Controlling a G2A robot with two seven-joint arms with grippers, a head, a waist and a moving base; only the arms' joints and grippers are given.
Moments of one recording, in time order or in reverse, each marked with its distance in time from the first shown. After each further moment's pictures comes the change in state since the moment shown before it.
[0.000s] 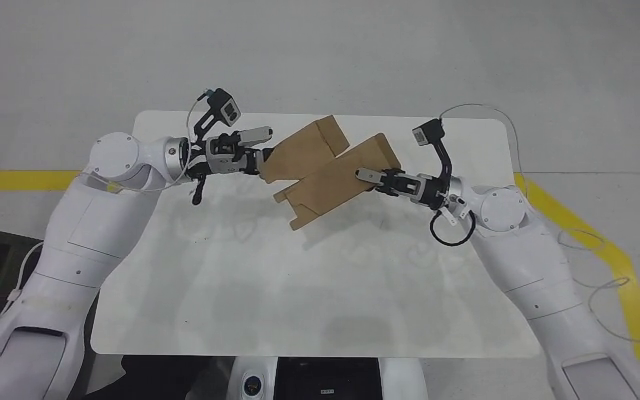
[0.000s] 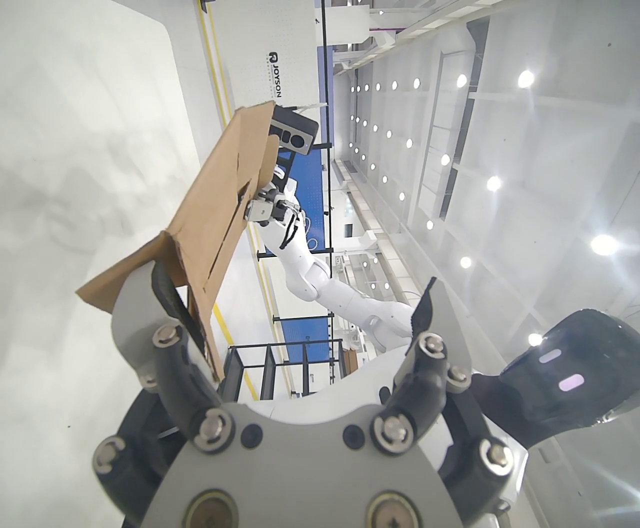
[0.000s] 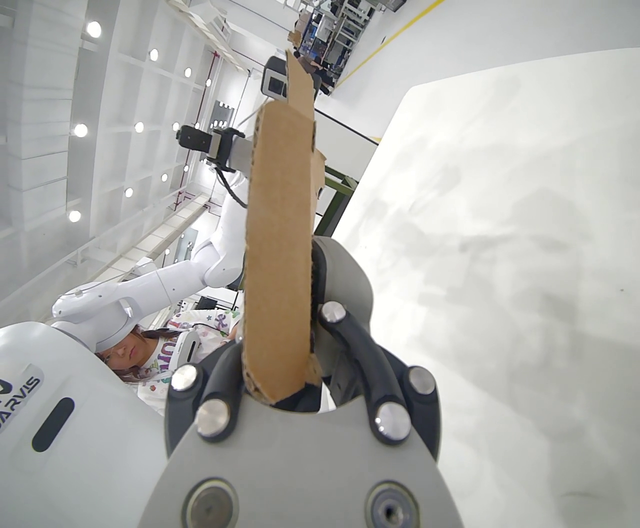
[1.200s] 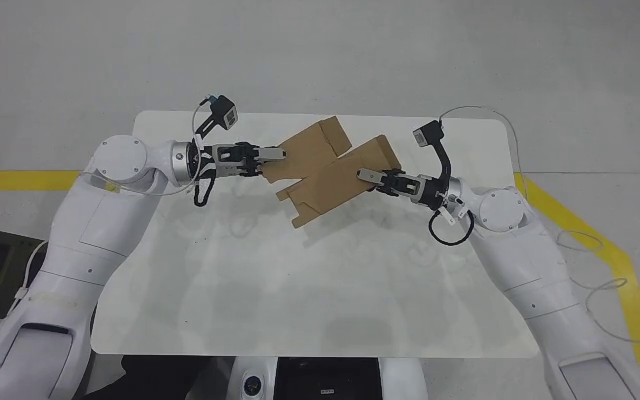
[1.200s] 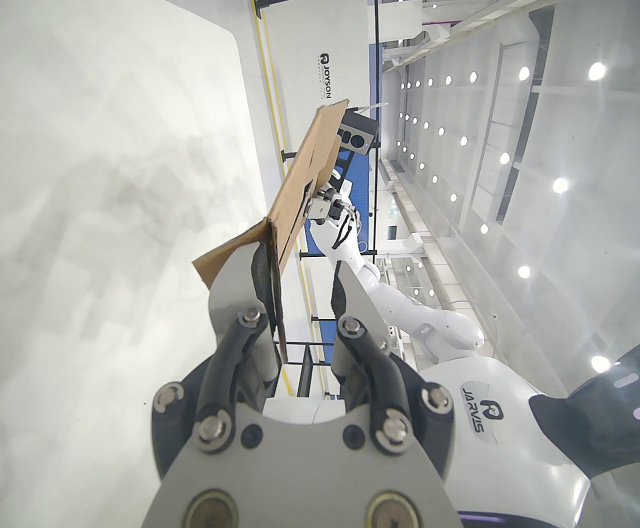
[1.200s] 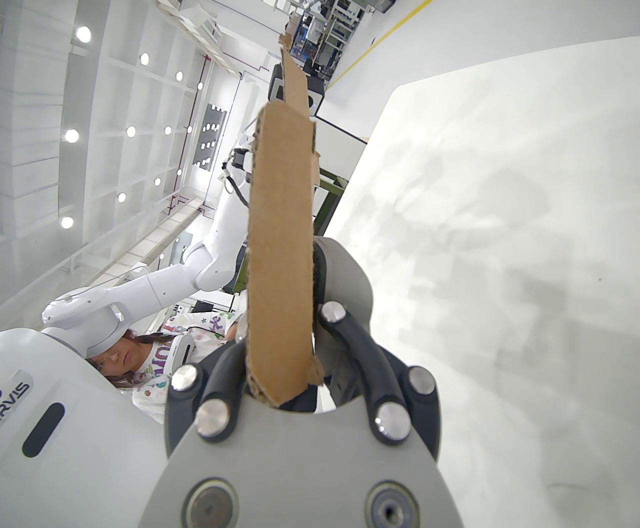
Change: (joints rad) left arm 0.003 -0.023 -0.023 0.051 0.201 -0.045 -0.008; right arm -0.004 -0.013 0.017 0.030 -0.032 0.004 0.001
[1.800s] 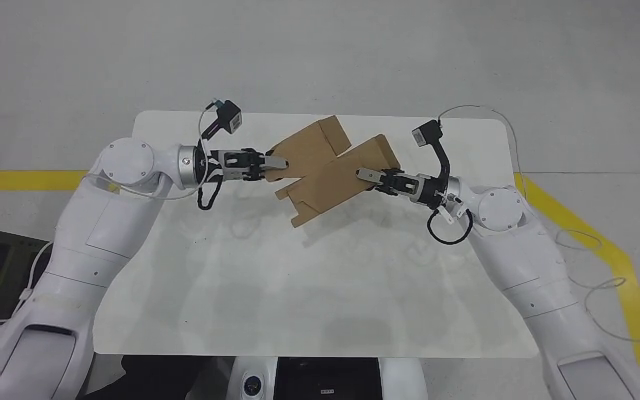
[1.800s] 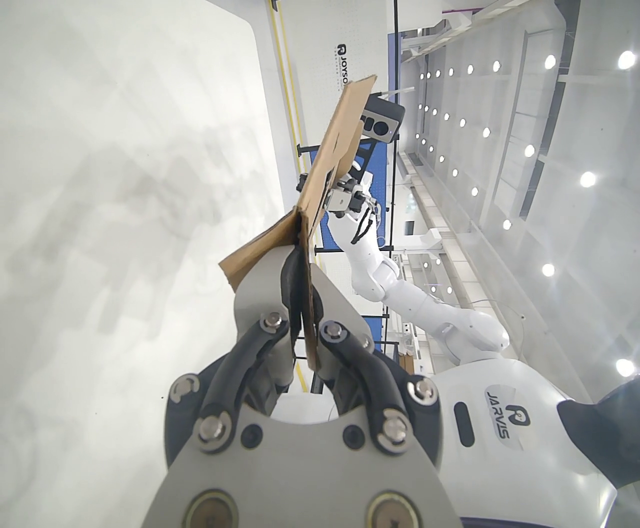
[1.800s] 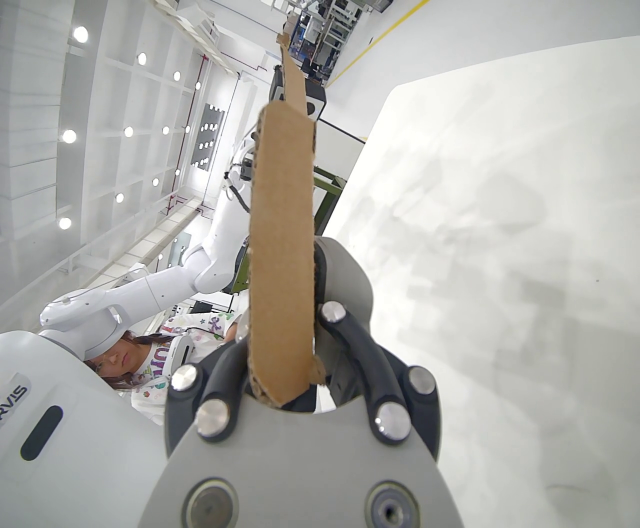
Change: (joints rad) left arm 0.008 -0.011 0.005 -0.010 0.063 -0.004 0.007; right arm 0.004 -0.007 0.003 0.004 -0.008 0.005 0.002
